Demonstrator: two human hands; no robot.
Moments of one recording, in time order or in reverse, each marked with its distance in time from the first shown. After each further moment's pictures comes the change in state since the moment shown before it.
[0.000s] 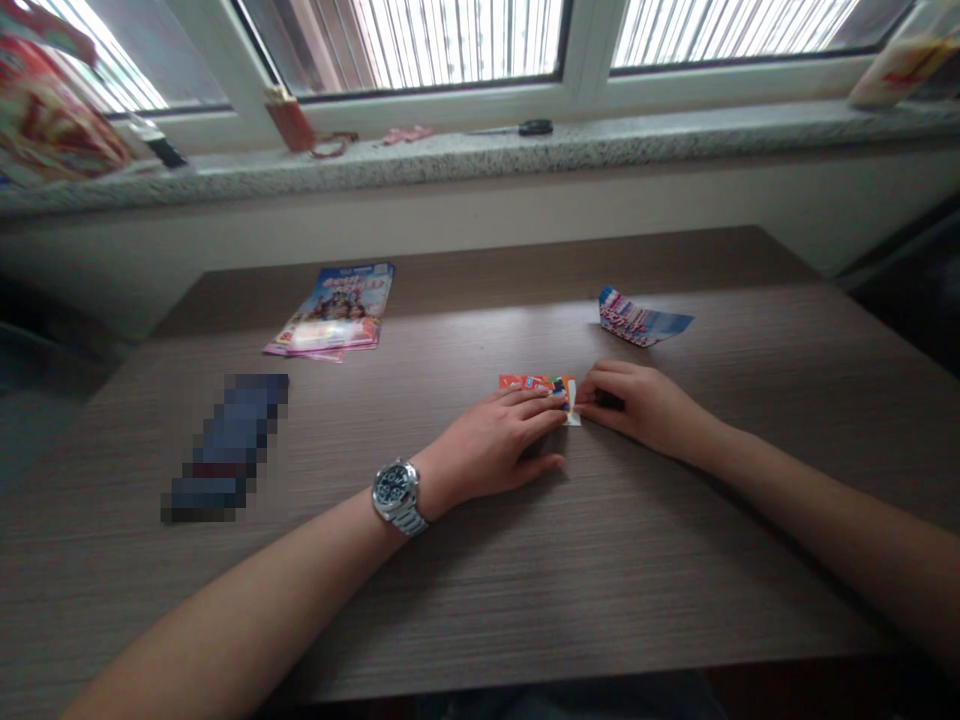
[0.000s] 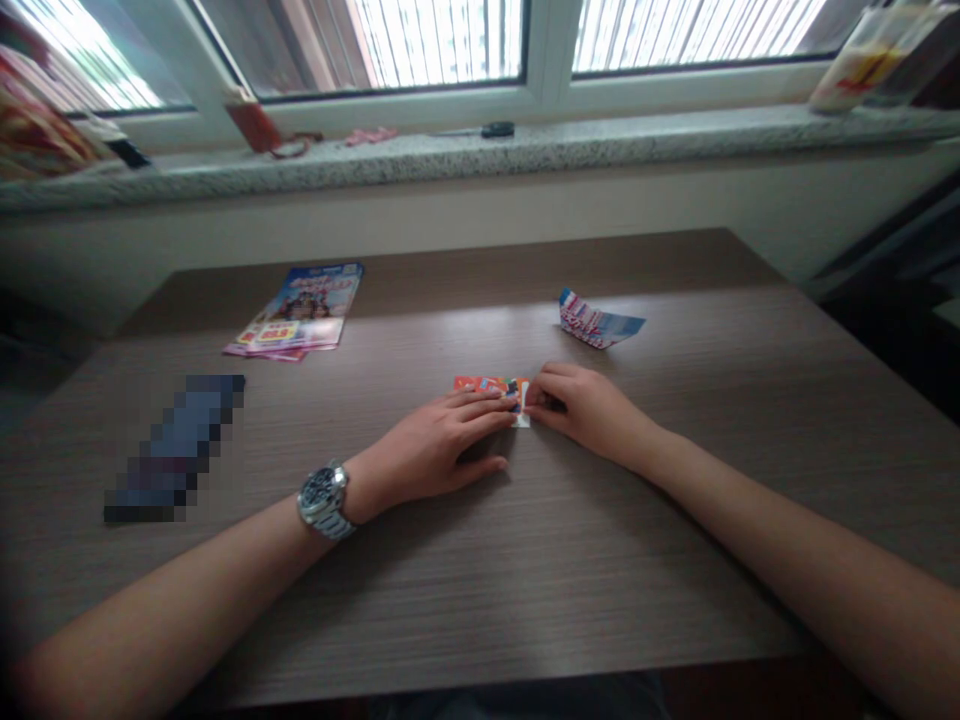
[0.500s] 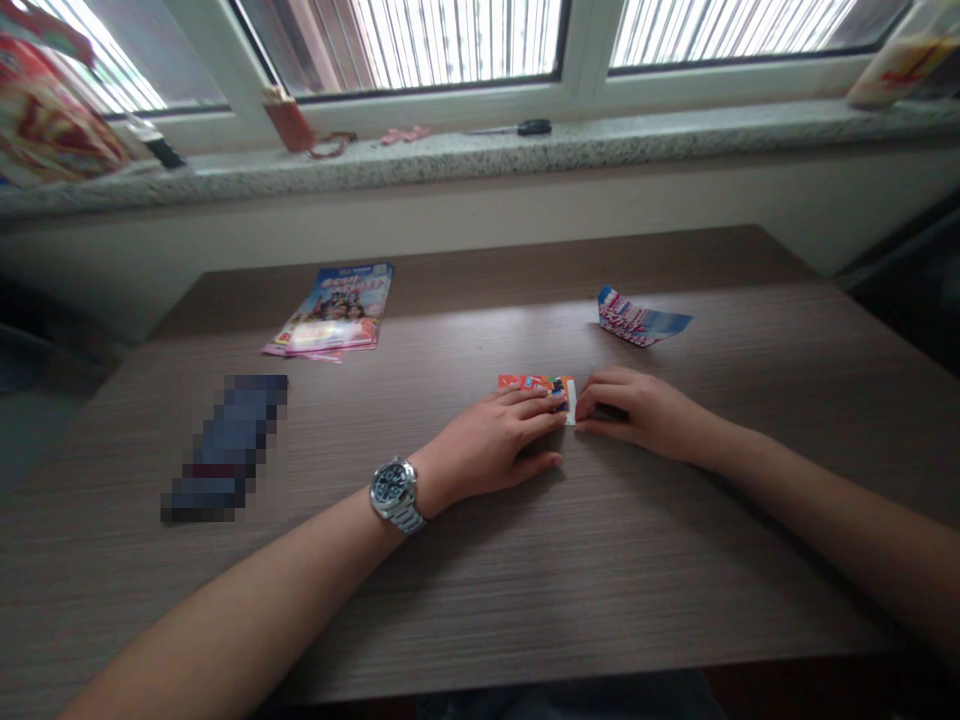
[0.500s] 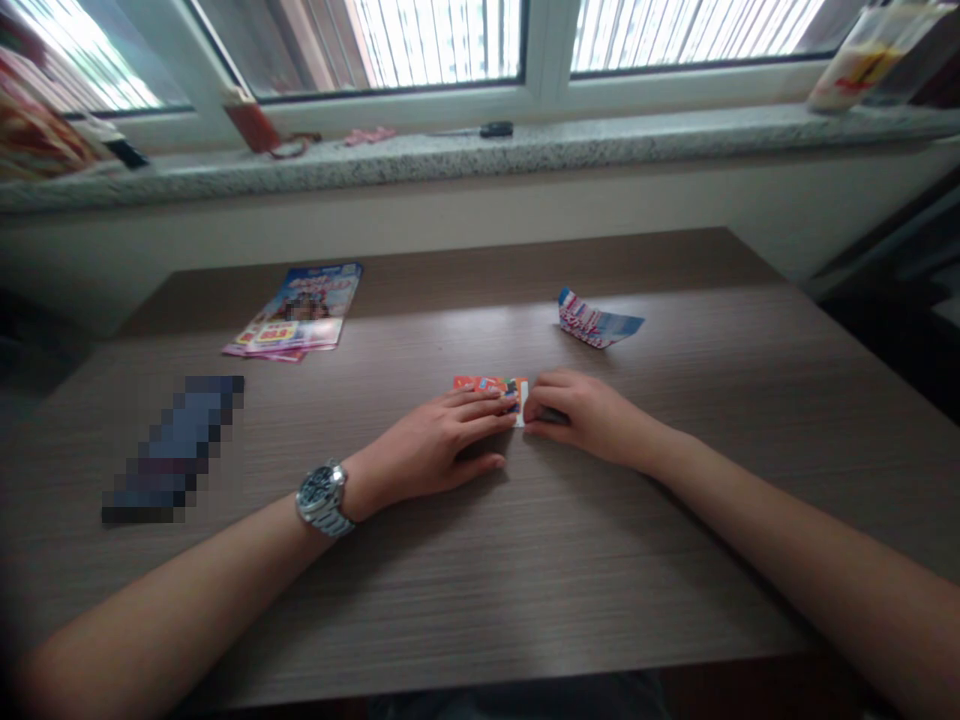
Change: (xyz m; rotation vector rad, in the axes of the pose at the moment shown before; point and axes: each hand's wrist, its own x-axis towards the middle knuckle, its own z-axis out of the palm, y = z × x) left_hand 0.000 -0.002 0.000 -0.017 -0.004 0.022; right_hand -0.004 0.003 -0.005 0.057 -0.104 -0.110
